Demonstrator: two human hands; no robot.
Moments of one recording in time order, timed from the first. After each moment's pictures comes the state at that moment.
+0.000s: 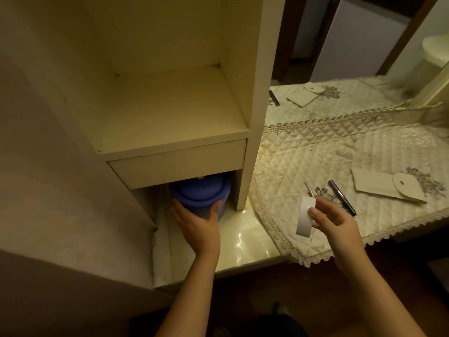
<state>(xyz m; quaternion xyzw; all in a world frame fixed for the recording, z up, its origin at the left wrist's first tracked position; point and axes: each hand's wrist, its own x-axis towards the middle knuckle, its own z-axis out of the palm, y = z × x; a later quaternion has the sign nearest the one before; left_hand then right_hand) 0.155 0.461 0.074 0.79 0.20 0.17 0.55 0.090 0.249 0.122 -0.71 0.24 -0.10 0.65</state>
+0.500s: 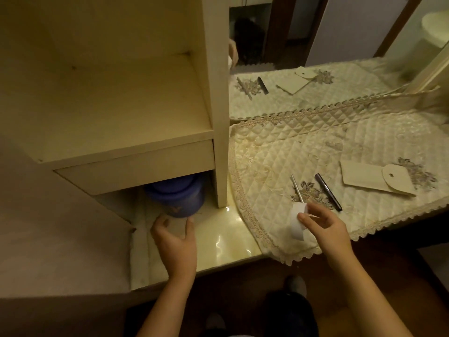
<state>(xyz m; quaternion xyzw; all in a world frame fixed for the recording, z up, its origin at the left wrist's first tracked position) 0.133 0.460 0.062 0.80 0.23 0.12 0.54 0.094 0.199 0.085 -0.75 0.29 -0.04 0.60</state>
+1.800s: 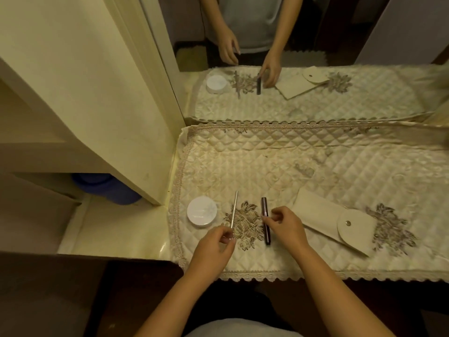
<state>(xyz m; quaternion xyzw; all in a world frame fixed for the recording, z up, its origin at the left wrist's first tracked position) 0.128 0.189 0.077 0.87 0.11 -0.13 0.46 0.193 0.011 0.035 -0.87 0.15 0.17 0.44</state>
